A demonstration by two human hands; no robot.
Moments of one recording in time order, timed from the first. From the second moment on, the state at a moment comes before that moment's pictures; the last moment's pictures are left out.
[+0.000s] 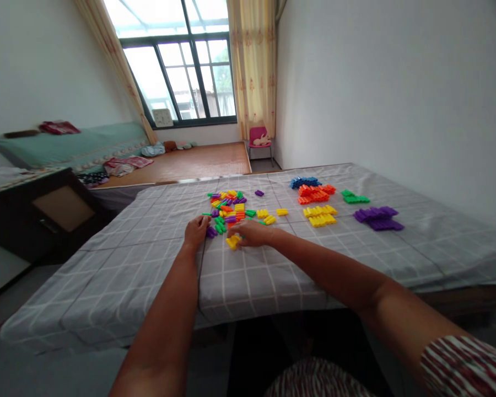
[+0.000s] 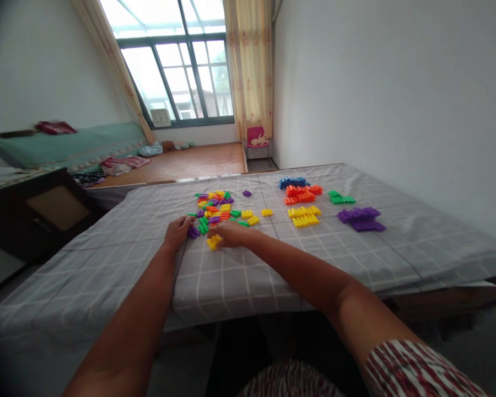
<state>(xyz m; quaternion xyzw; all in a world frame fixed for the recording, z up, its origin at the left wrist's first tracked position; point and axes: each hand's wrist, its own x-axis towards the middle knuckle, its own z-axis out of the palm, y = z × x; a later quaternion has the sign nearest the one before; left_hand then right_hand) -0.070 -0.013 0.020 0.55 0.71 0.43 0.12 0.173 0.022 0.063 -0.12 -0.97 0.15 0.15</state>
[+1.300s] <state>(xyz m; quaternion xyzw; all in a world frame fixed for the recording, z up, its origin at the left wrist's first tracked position) -0.070 -0.010 0.024 0.56 0.75 0.34 0.08 0.318 0.105 0.045 -0.41 -0.90 0.00 0.16</state>
